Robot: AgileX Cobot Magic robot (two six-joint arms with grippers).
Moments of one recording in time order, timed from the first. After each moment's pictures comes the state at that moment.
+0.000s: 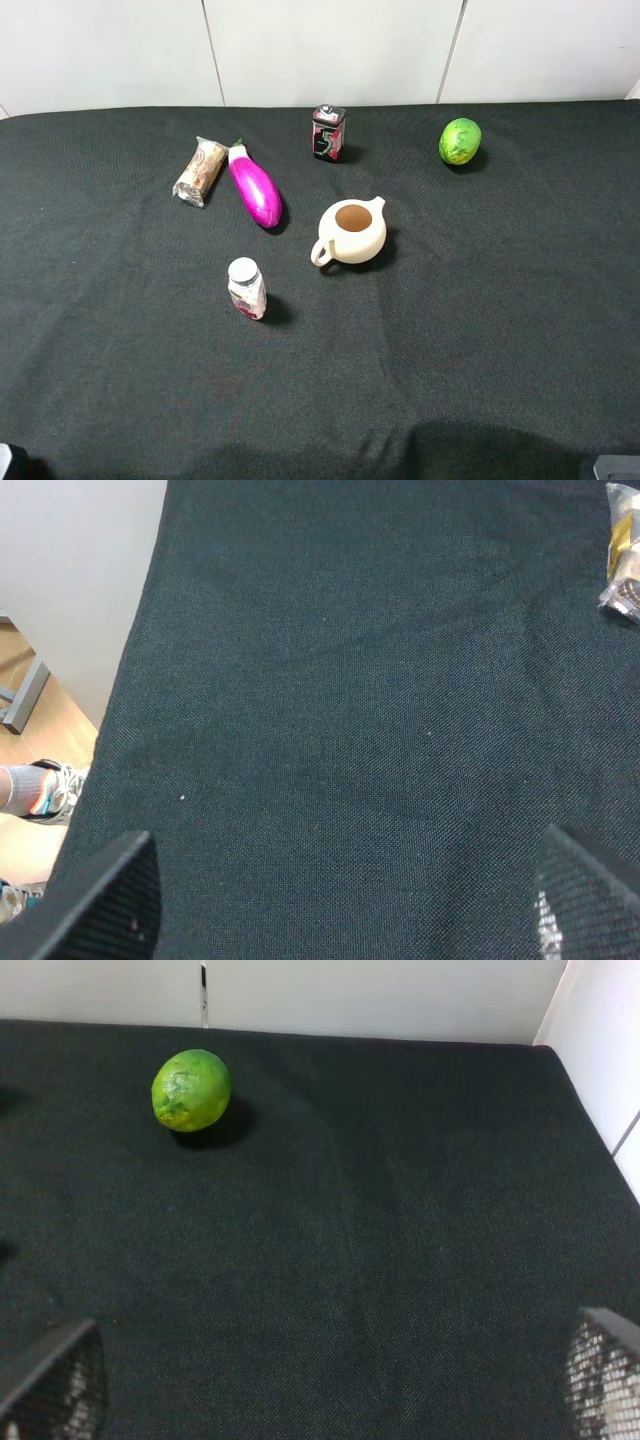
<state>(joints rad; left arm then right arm) 0.03 0.00 -0.49 0.20 1.06 -0.08 -0.09 -0.01 -0.50 0.07 1.03 -0.14</state>
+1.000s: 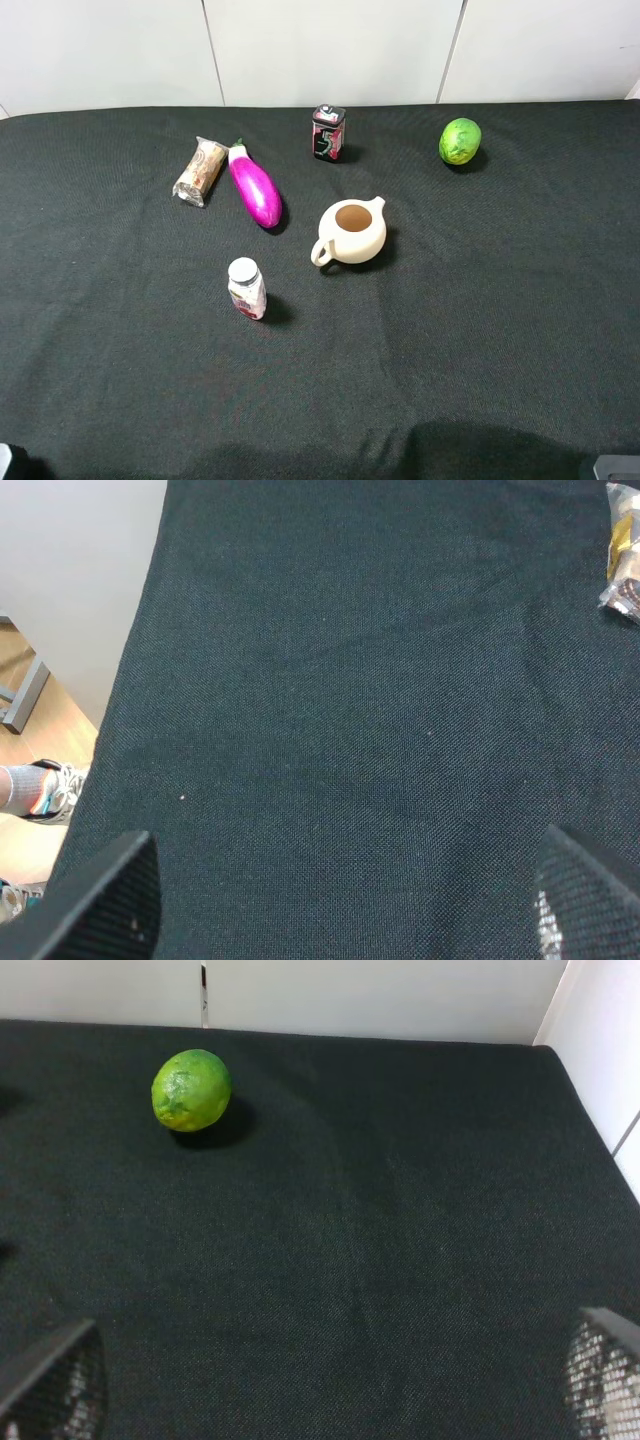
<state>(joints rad) 0.03 0.00 -0.49 0.20 1.06 -0.08 -0.09 -0.01 -0.50 0.07 1.03 -0.14</state>
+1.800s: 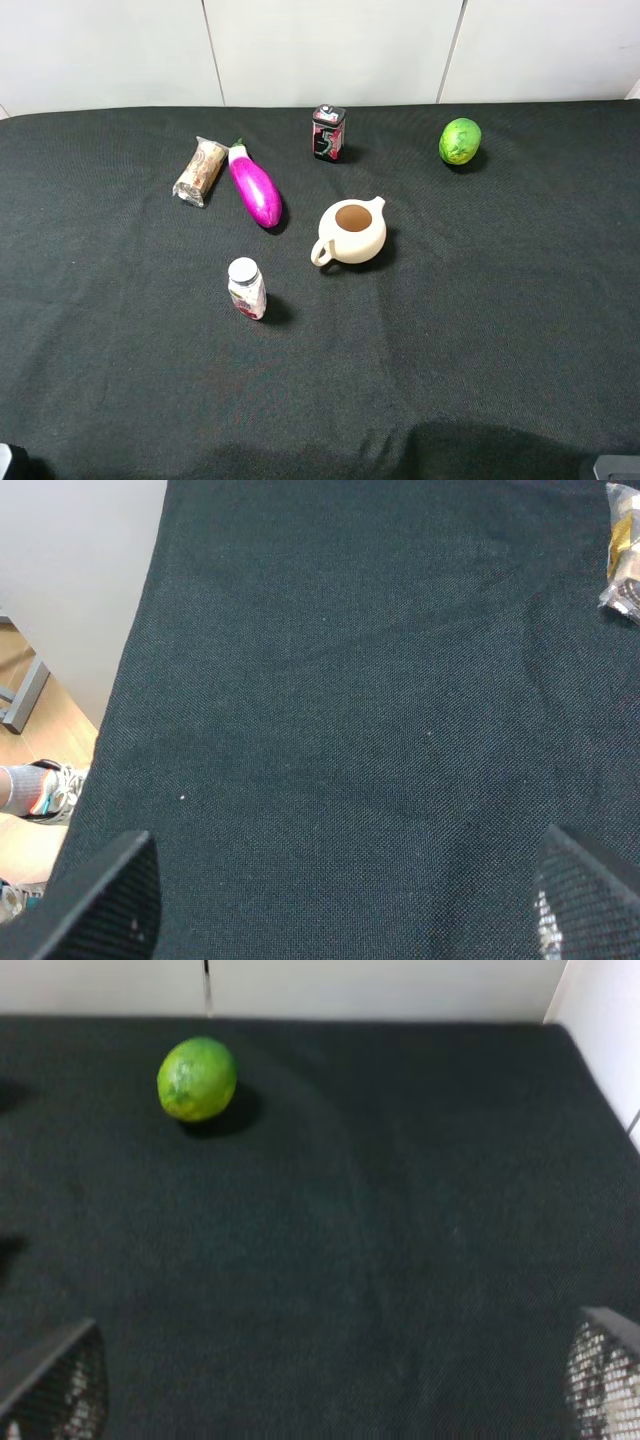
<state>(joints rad) 0.03 0.00 -0.49 0.20 1.06 -0.08 -0.09 0.08 -0.50 0.08 1.03 -0.10</state>
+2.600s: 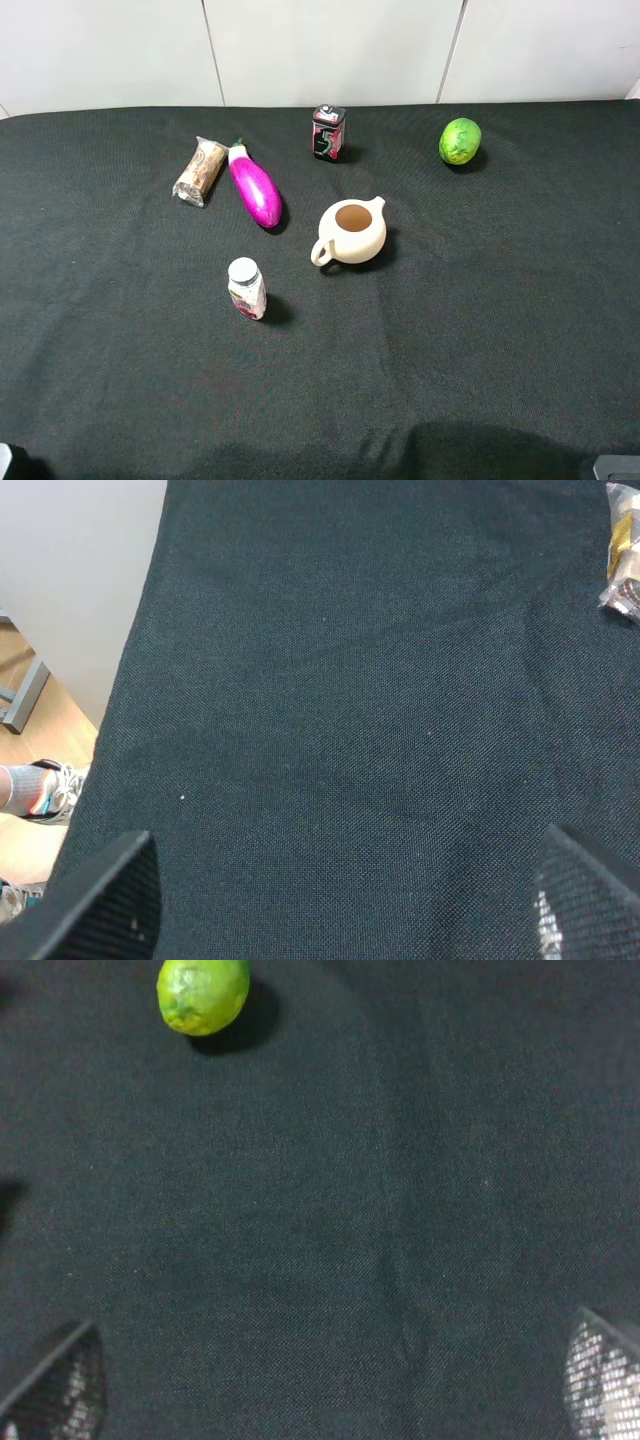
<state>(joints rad) 0.03 0.00 -0.49 0.20 1.06 -0.08 -0.09 0.68 -0.77 0.10 0.99 -0.16</state>
